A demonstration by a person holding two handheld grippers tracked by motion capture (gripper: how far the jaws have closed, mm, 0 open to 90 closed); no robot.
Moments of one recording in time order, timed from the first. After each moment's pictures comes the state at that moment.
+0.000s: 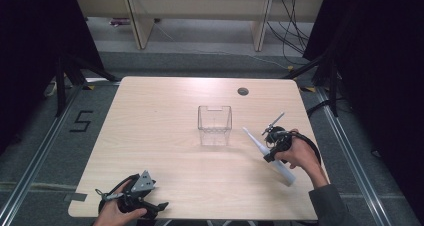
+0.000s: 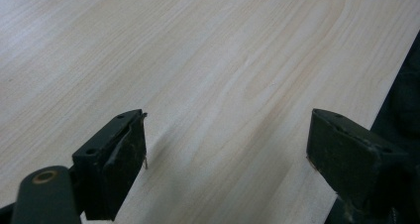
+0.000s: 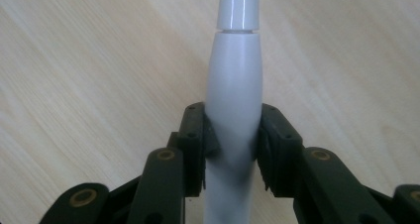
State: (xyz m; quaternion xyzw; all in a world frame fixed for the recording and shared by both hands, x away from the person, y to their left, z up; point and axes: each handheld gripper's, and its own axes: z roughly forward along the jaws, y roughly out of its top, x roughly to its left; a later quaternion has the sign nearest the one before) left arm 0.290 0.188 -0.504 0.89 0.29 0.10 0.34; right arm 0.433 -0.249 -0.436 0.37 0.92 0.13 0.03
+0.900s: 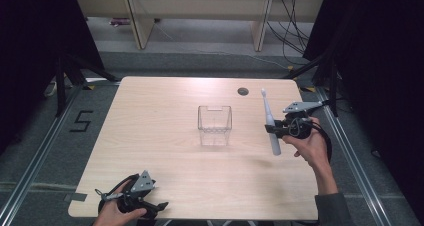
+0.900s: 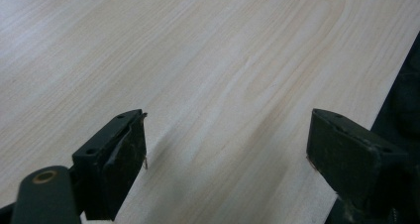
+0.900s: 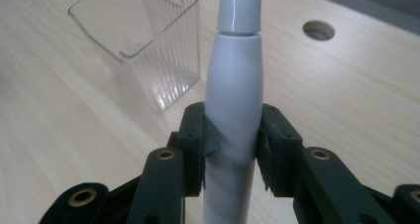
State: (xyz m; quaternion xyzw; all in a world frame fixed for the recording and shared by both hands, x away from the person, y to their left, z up) left arm 0.289 0.188 -0.504 0.88 0.30 0.10 0.34; right arm 0.428 -0.275 -0.385 0.39 0.82 0.38 0.15
